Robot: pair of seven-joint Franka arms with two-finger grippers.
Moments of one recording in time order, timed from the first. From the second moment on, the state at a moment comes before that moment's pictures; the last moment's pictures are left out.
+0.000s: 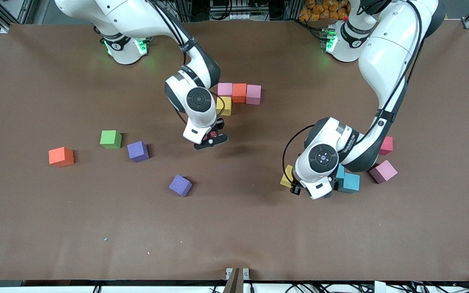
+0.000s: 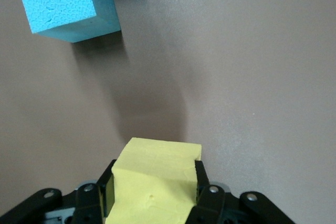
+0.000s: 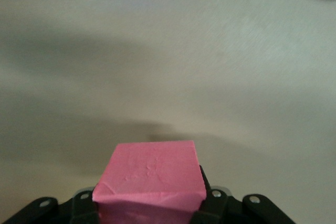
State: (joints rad) left arm -0.17 0.81 -0.39 -1.36 0.28 2.04 -1.82; right arm 0.70 0.54 0.03 -1.82 0.07 2.23 0.45
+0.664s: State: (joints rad) left arm -0.17 0.81 -0.39 -1.36 0.28 2.03 -1.82; right arm 0.78 0.57 0.03 -1.83 0.13 2.32 0.78
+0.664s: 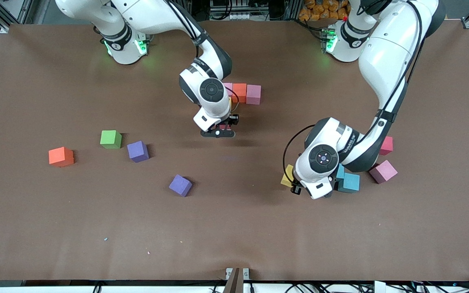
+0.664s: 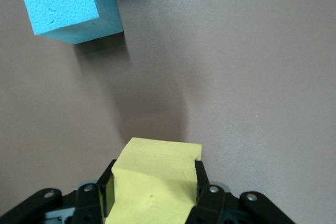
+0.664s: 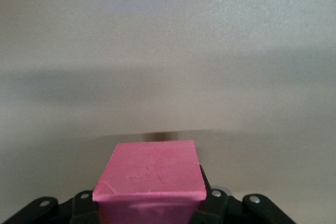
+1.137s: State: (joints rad) left arm -0.17 0.81 -0.39 -1.36 0.28 2.03 -1.83; right arm 0.79 0.60 0.03 -1.83 0.13 2.35 0.84
